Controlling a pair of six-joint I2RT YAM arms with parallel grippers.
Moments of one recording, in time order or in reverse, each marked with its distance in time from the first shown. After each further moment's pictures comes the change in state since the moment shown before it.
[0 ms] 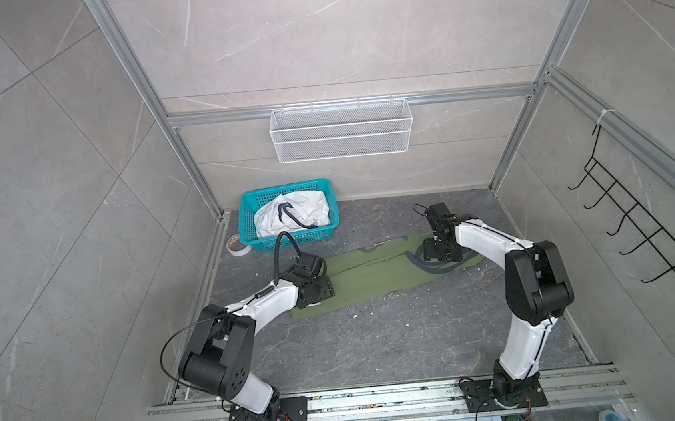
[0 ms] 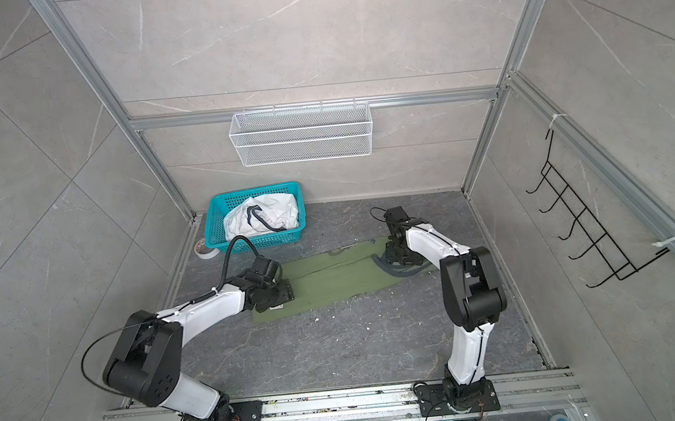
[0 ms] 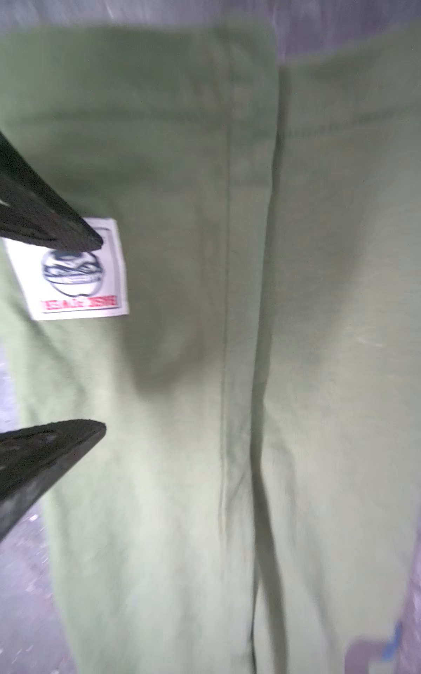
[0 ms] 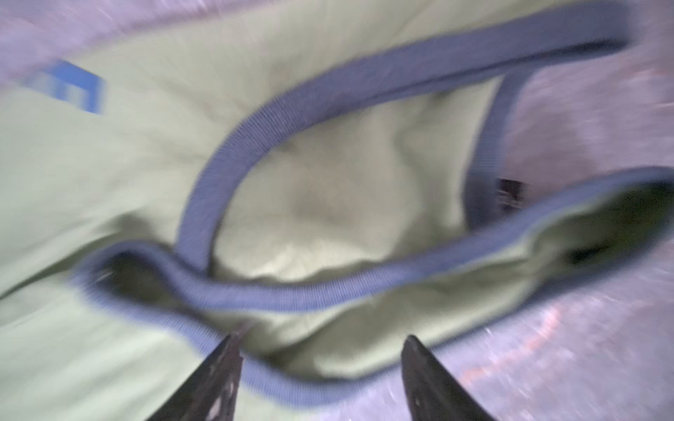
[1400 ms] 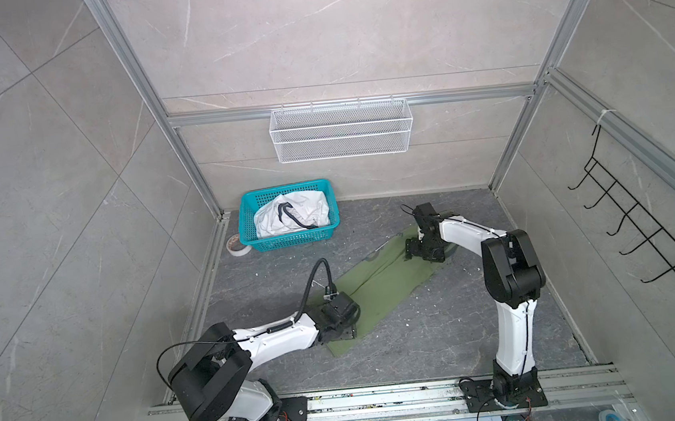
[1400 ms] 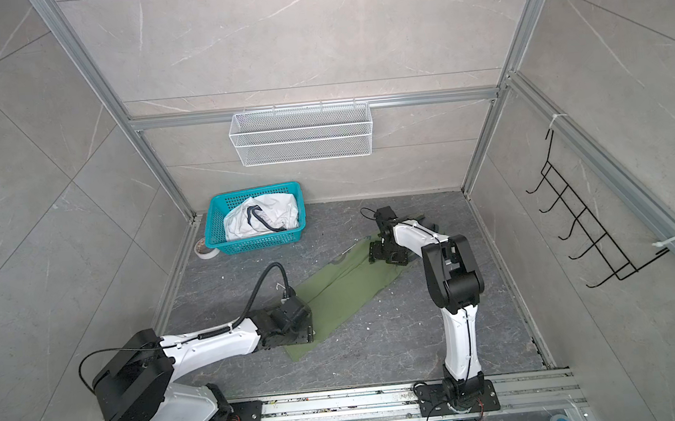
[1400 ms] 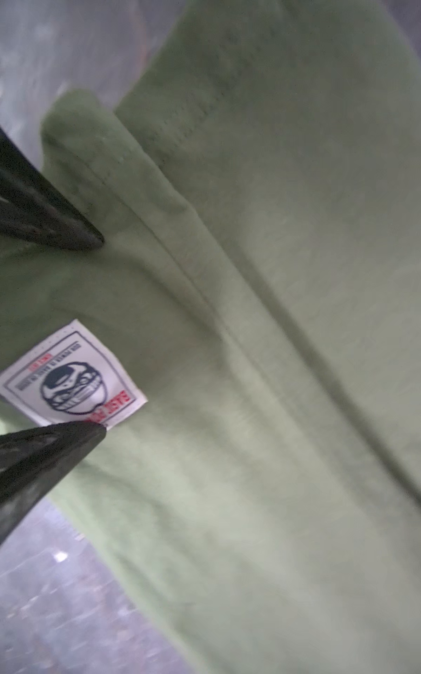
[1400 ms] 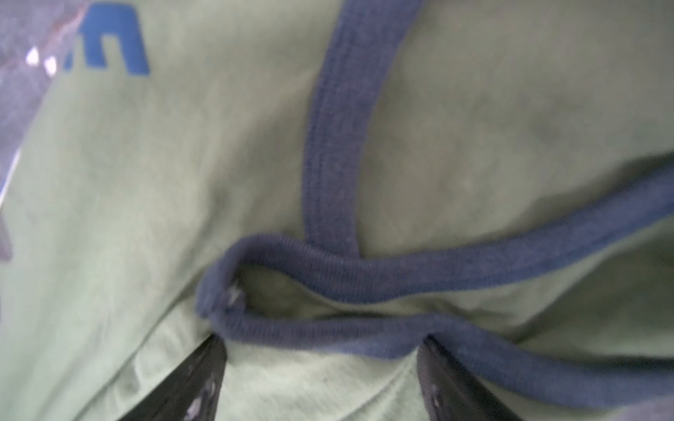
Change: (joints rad) left arm -0.521 -0.051 -0.167 -0.030 -0.150 -0.232; right arm 0.019 0.283 0.200 0.013 -0.171 0.040
